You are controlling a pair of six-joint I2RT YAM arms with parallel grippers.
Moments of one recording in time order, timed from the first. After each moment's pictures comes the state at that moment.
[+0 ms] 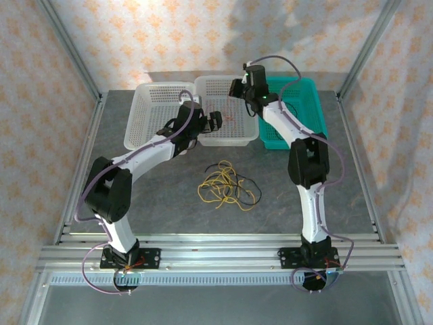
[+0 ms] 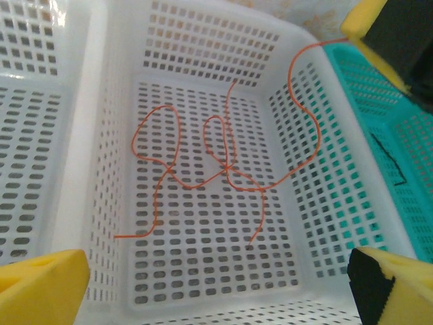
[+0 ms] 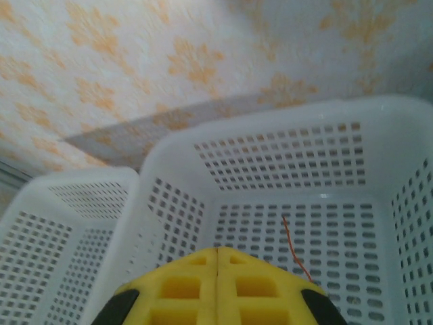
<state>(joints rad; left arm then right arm) -0.45 1.77 1.30 -0.07 -0.15 -0.53 0.36 2.25 2.01 -0.22 -0.10 0.47</state>
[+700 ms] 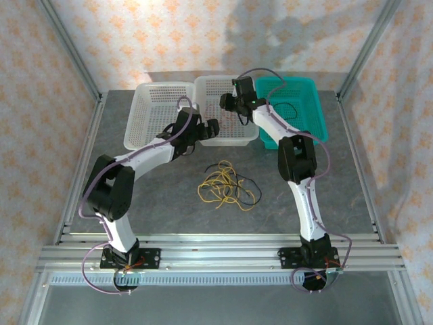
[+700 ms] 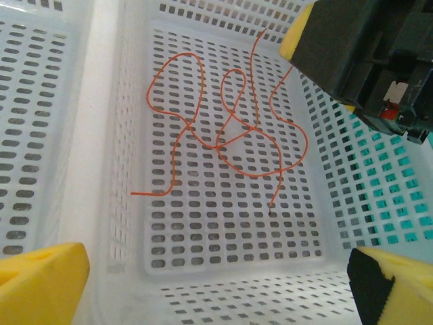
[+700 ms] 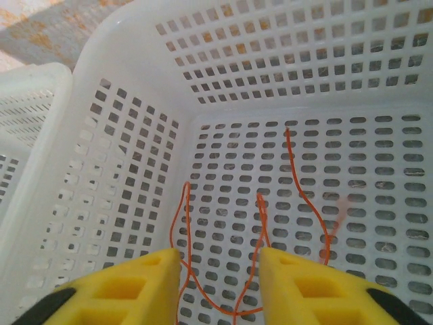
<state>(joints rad) -0.43 1.76 1.21 -0.06 -0.10 -0.56 0.39 2.39 2.11 -0.35 -0.14 0.44</state>
